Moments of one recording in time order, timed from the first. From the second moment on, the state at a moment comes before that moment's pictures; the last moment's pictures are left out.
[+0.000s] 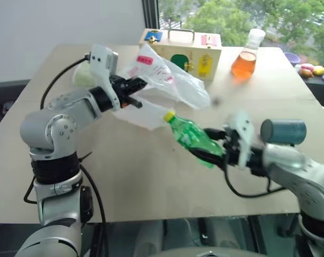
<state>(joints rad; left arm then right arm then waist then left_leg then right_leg) -0.71 0.57 0.26 -0.26 -0.69 1.11 -0.54 -0.41 -0.41 0.07 -0.68 0.69 1.10 0.45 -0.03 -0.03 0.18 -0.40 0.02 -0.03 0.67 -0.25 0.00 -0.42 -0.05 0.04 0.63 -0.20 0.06</state>
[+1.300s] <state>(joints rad) -0.53 0.74 0.16 -0.39 -0.77 1.01 -0.66 -0.57 -0.44 0.39 -0.36 0.47 0.85 0.78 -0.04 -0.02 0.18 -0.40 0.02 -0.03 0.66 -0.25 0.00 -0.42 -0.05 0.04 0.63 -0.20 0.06</state>
